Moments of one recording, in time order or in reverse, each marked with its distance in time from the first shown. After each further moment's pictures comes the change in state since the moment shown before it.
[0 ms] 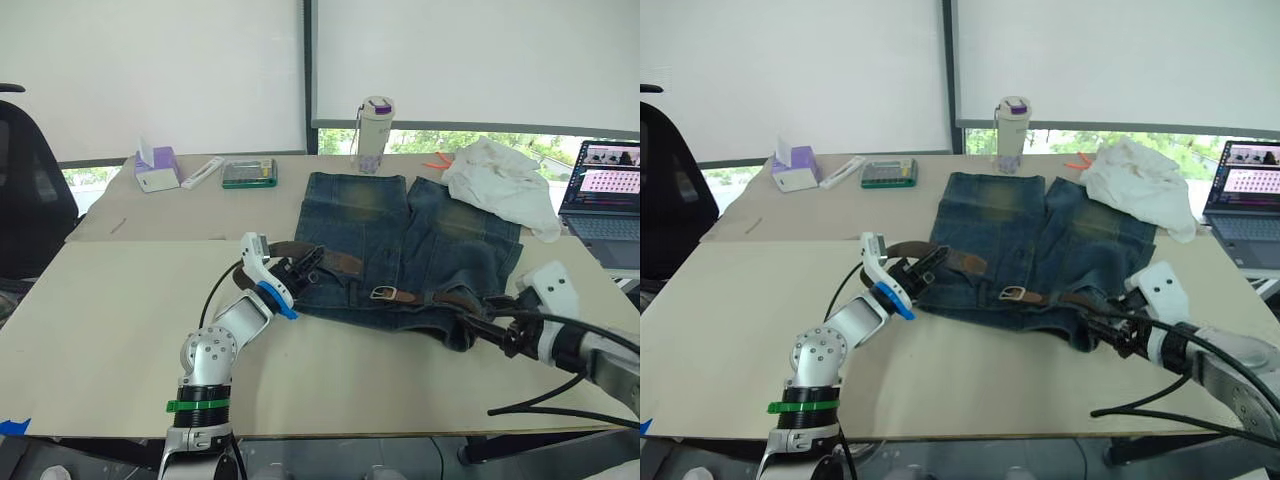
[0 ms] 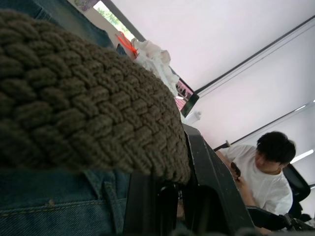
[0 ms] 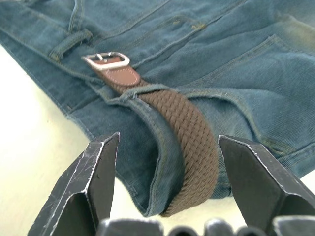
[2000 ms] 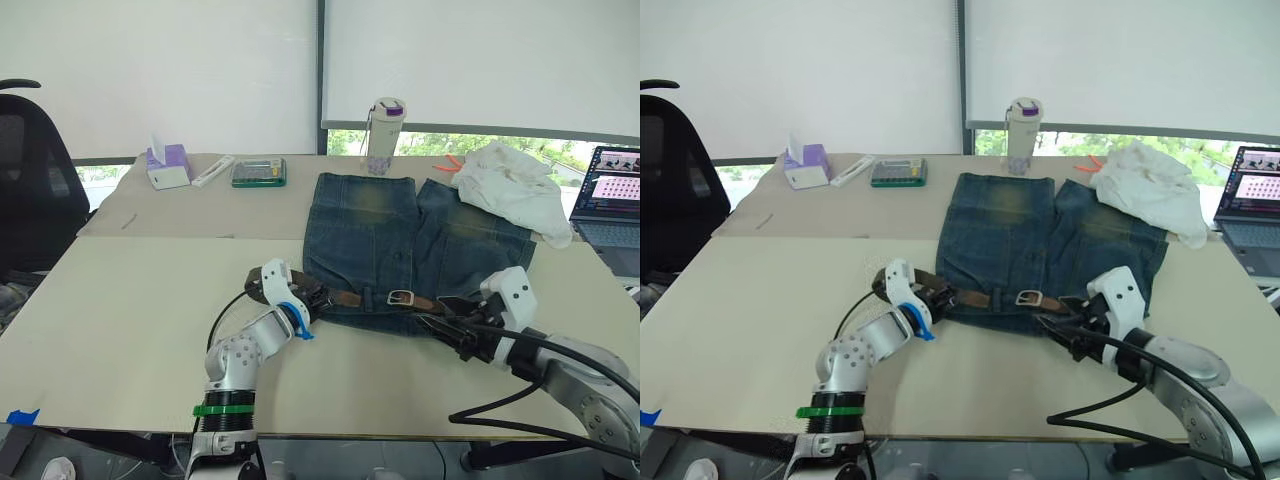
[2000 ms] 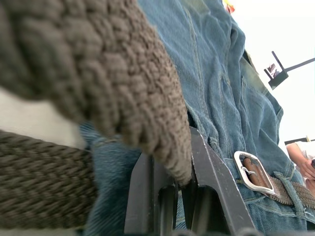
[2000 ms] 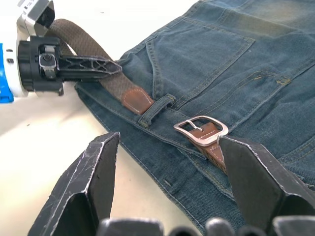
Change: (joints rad) left arm -0.003 -0.193 0.005 0.104 0.239 0.081 0.215; right arm -0.075 0.295 0.025 -0.152 -0.075 0.091 0.058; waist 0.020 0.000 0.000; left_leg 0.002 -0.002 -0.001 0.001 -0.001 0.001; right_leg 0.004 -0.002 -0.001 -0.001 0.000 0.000
